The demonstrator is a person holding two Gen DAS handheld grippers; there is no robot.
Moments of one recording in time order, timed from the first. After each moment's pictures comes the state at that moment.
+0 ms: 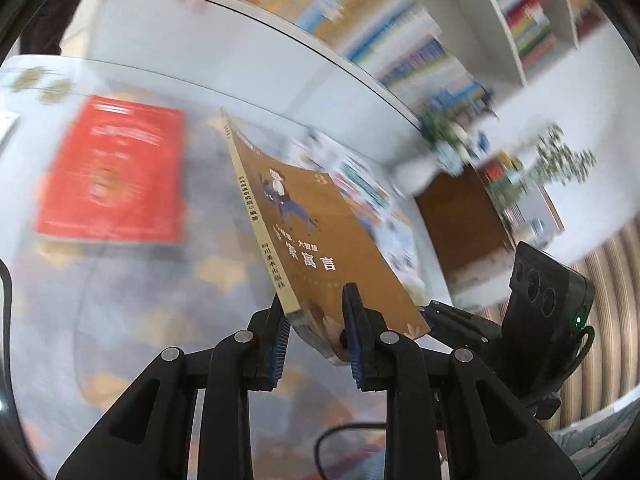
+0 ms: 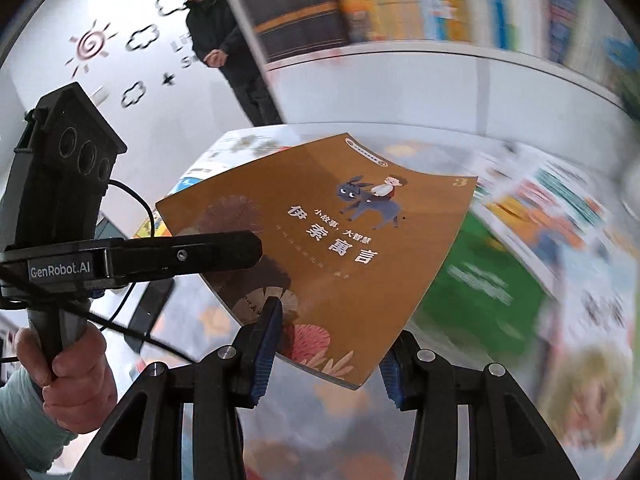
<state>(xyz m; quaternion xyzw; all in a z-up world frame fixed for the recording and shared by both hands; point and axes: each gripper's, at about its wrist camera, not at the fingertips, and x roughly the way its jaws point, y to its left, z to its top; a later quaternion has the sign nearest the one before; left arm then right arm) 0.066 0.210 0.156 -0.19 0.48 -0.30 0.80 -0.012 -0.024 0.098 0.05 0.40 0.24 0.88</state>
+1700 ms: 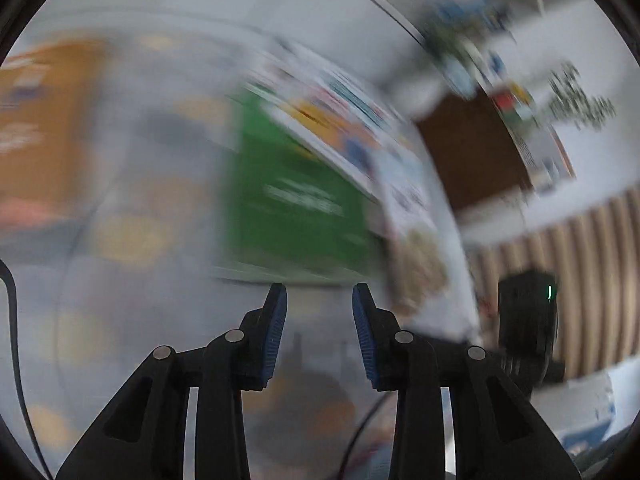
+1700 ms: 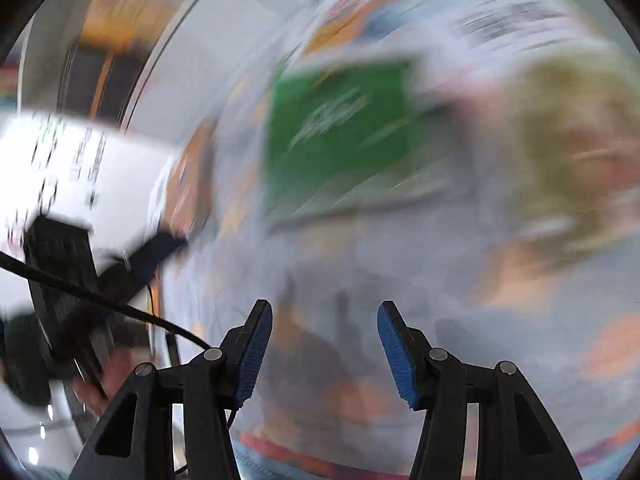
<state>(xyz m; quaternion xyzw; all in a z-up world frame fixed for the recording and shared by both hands) 0.074 0.065 0.080 -0.13 0.59 -0.37 0.70 -0.032 -0.200 -0.017 0.38 0.50 0.10 0.77</state>
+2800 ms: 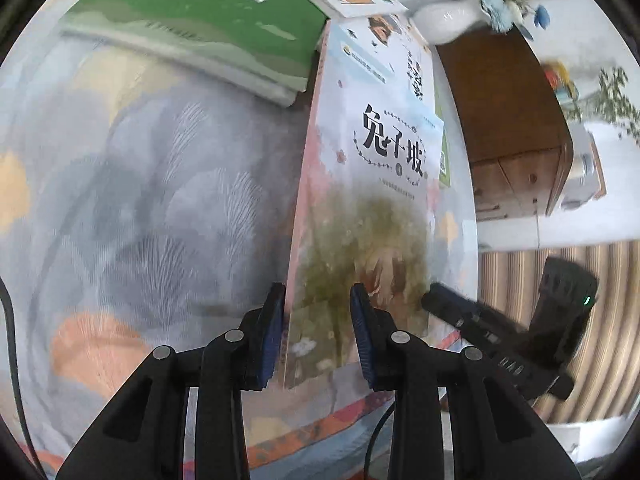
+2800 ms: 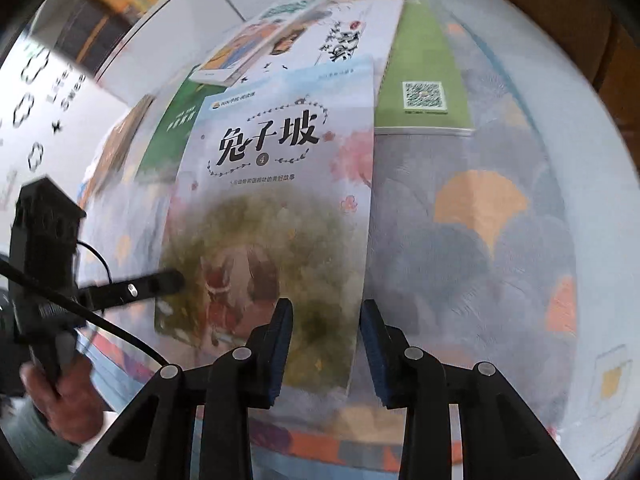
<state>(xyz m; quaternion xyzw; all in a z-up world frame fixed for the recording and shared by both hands) -0.046 -0.027 0.010 -0.19 0.66 -0.28 0.68 -0.115 -0.326 -0.047 0.18 0.54 0.09 0.82</state>
